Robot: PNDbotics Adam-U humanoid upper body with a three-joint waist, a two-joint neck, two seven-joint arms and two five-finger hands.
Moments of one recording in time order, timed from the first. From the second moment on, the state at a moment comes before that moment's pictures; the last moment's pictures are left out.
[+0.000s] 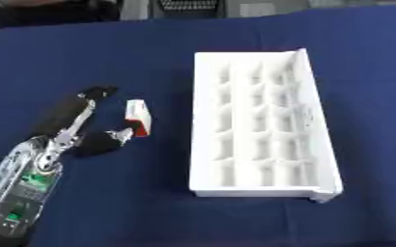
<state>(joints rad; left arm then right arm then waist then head) -0.27 0.47 -0.19 -1.75 -0.75 0.25 -0.26 -0.15 -0.31 -0.29 -1.98 -0.10 -0.12 -0.04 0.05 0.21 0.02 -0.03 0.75</state>
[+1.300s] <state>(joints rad) -0.31 0.48 -0.24 -1.71 -0.75 0.23 -0.31 -0.15 -0.31 -0.29 -1.98 -0.10 -0.11 -0.04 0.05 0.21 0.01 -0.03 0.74</state>
